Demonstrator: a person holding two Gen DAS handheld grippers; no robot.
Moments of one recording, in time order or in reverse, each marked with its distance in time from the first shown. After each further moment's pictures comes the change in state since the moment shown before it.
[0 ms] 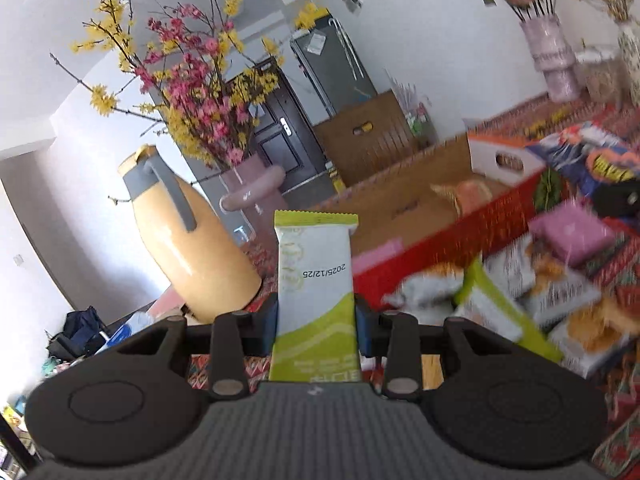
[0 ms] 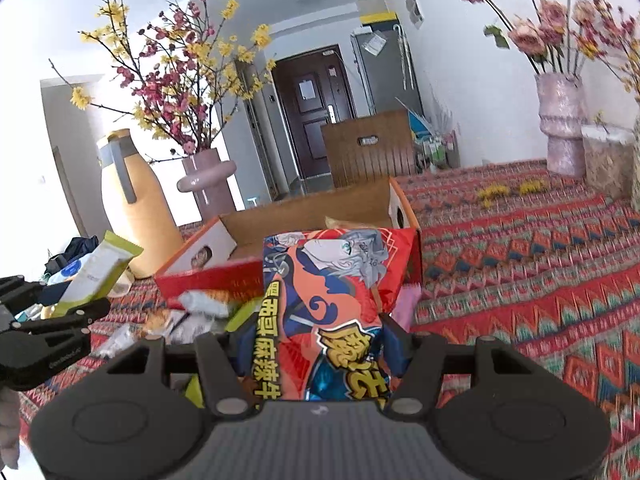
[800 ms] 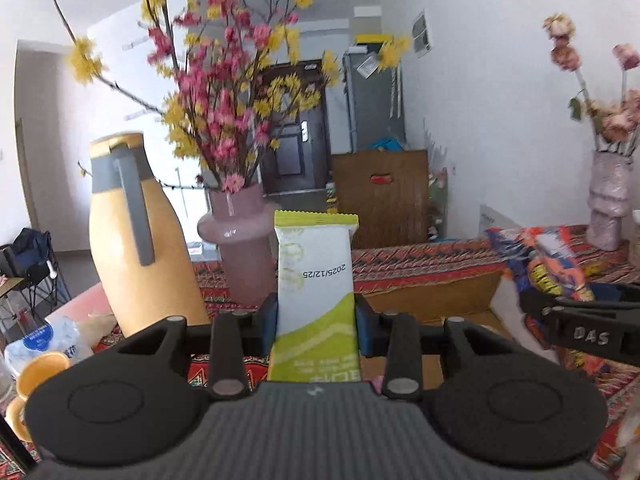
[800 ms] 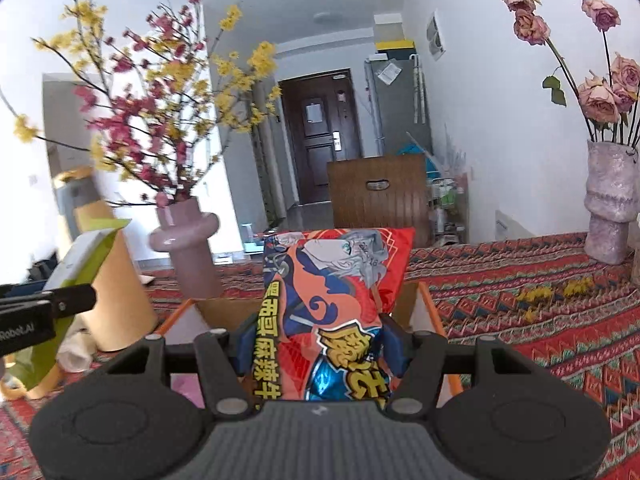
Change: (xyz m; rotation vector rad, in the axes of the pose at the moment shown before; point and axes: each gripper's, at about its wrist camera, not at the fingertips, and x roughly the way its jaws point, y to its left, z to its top) left arm 0.110 0.040 0.090 -0.378 -0.008 -0.066; right arm 0.129 0.011 0.121 -0.083 -0.070 -0.043
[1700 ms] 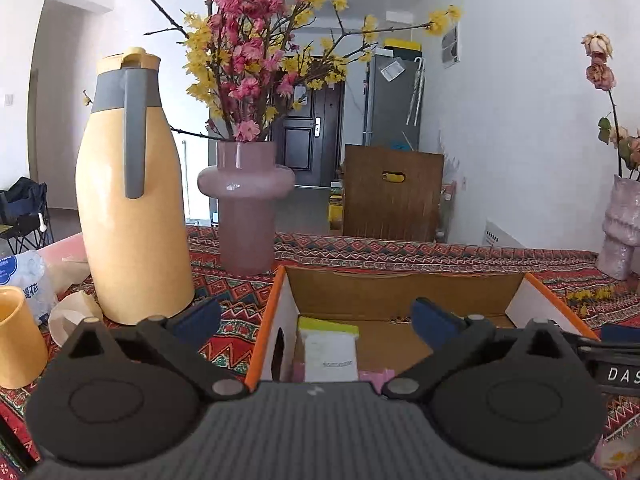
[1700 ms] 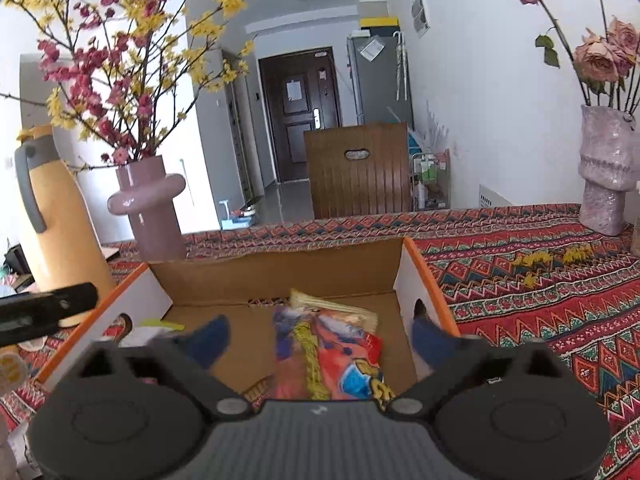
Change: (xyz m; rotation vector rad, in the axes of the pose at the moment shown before) left arm 0.041 0.016 -0.040 -0.150 -0.011 -0.025; right arm 0.046 -0.006 -0.032 0.013 0.060 -0.051
